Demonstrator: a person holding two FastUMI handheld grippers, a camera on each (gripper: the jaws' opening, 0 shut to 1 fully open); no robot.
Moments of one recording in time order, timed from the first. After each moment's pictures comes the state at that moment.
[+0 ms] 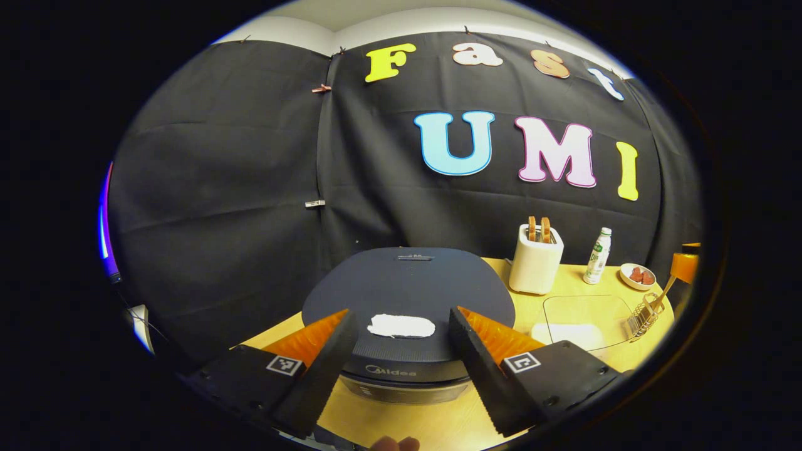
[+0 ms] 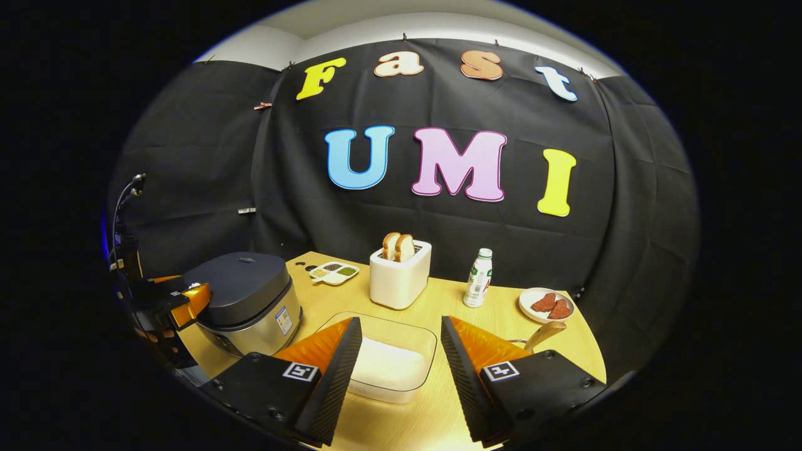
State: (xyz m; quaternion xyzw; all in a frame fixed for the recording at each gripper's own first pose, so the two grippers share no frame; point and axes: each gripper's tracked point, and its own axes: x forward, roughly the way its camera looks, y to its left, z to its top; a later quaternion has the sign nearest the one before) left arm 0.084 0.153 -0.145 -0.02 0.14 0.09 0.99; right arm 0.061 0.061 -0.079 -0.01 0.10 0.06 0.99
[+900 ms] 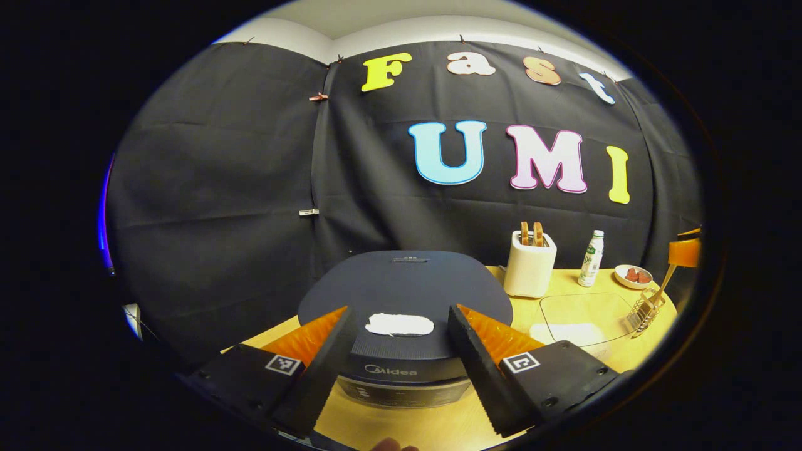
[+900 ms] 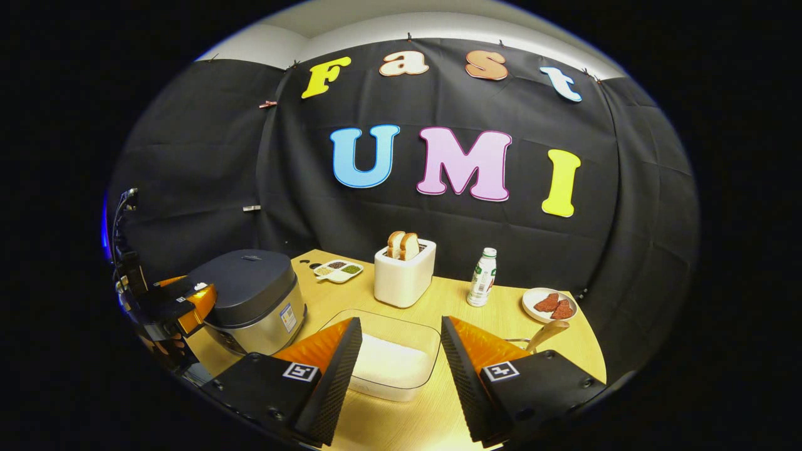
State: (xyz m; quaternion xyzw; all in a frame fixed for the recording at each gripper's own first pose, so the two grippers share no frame) left arm 0.082 0.152 -0.156 -0.02 0.10 0.07 0.99; right arm 0.056 0.065 -0.083 -0.01 0.11 0.07 0.99
